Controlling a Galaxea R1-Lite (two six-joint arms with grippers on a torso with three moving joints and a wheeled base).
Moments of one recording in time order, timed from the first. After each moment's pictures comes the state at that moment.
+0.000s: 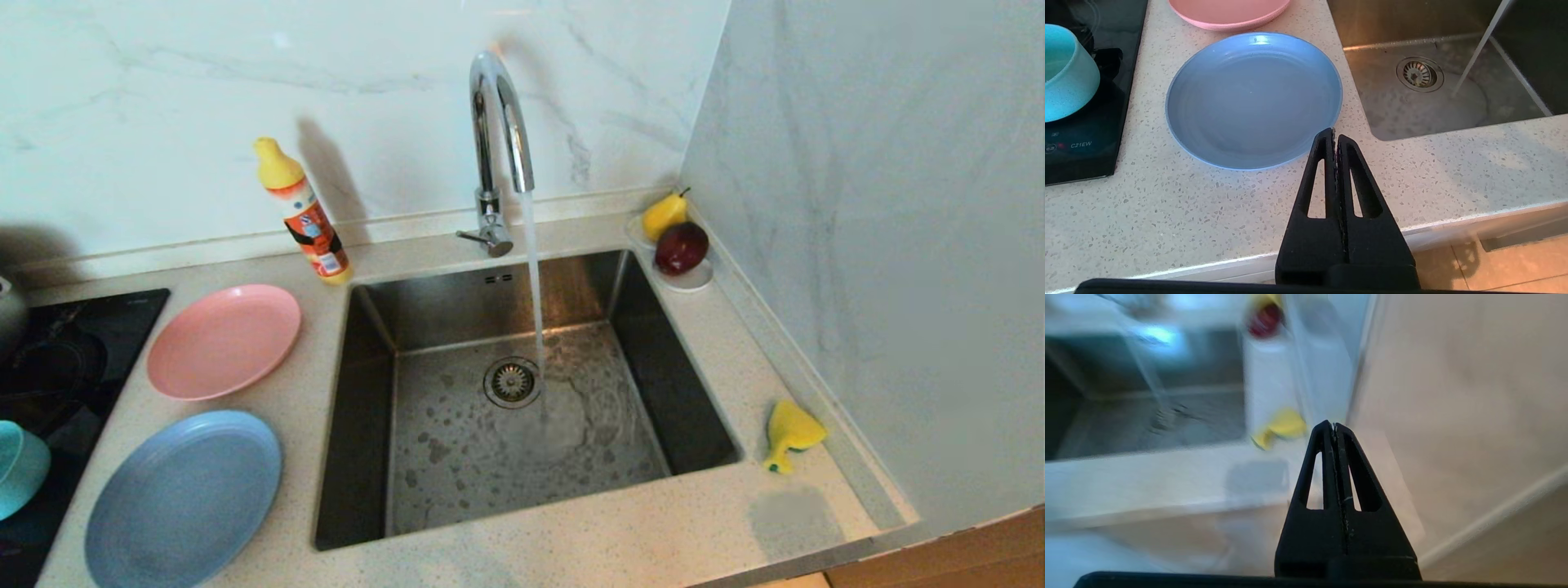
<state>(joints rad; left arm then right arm) 0.00 0.00 0.00 0.01 -0.01 0.02 -0.01 0.01 -0.45 0.24 0.04 0.01</state>
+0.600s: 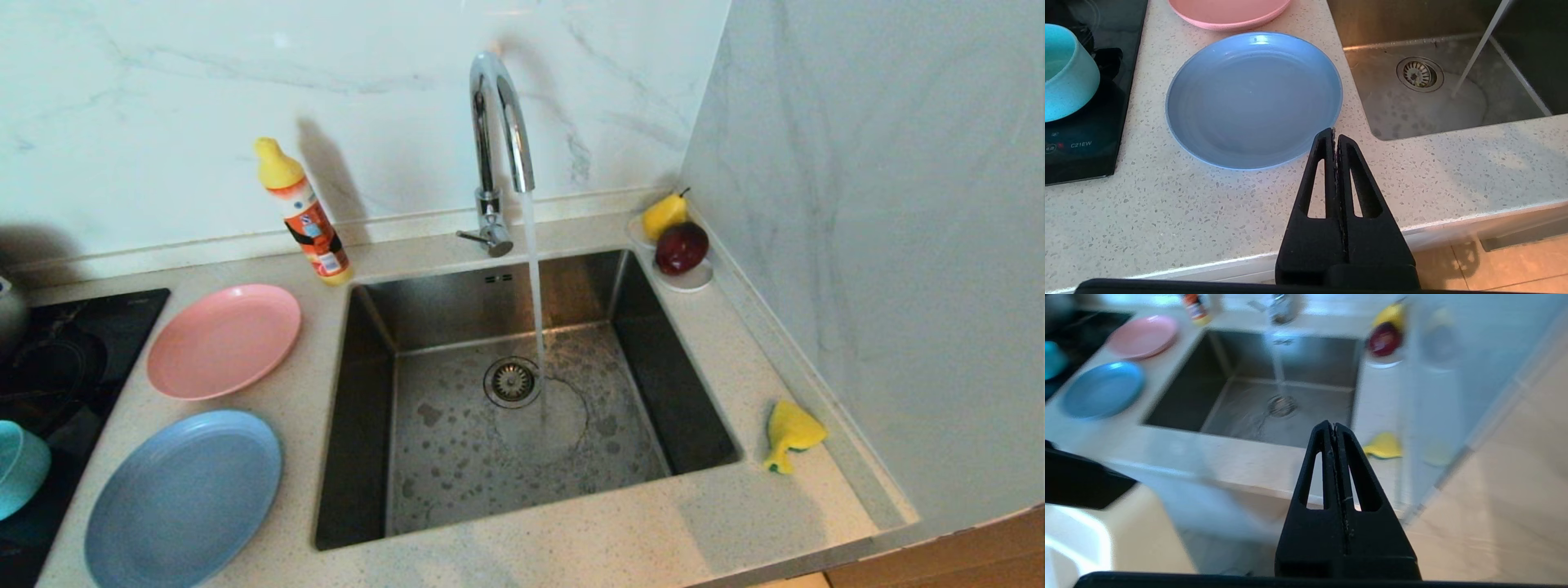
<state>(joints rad) 0.00 0.00 0.00 0.01 -0.01 0.02 -0.01 0.29 -0.96 0.57 0.42 0.01</state>
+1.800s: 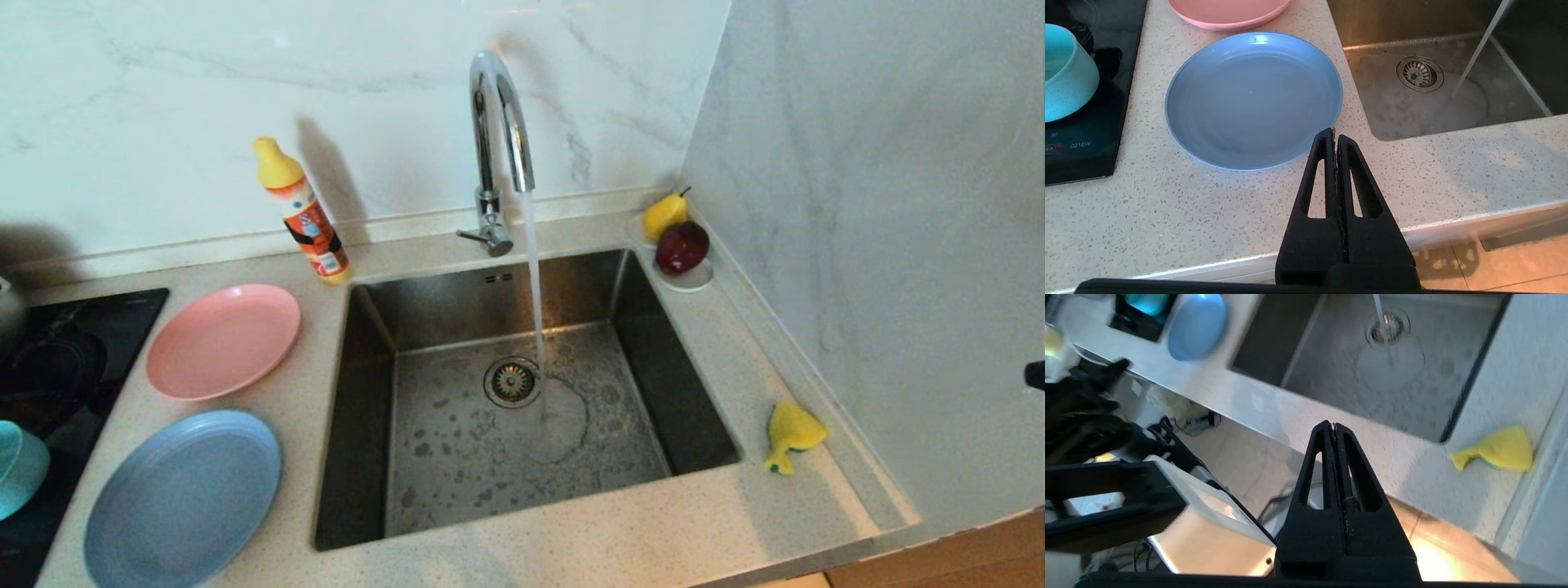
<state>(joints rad) 0.00 0.00 0.00 0.01 -0.01 0.02 0.22 1.01 -1.22 0.59 0.55 0.02</state>
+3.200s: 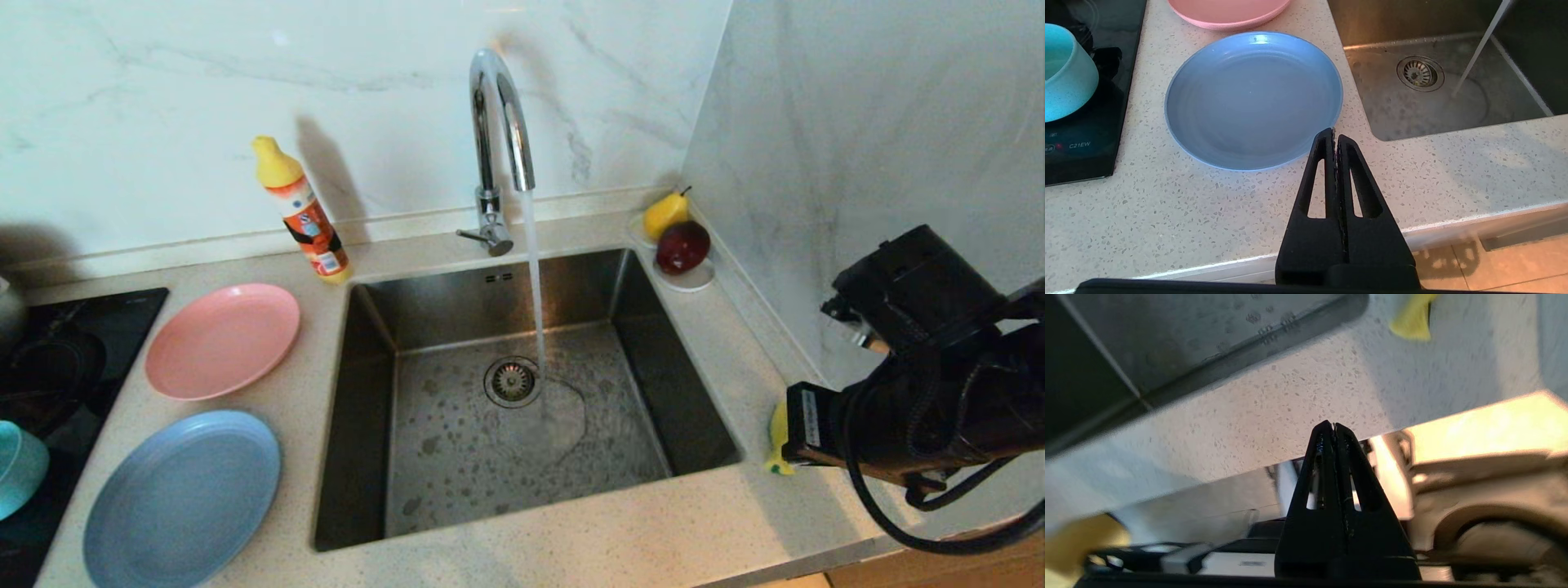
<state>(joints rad) 0.00 0.00 0.00 0.01 -0.01 0.02 0.53 1.56 -1.20 0.61 -0.13 0.78</state>
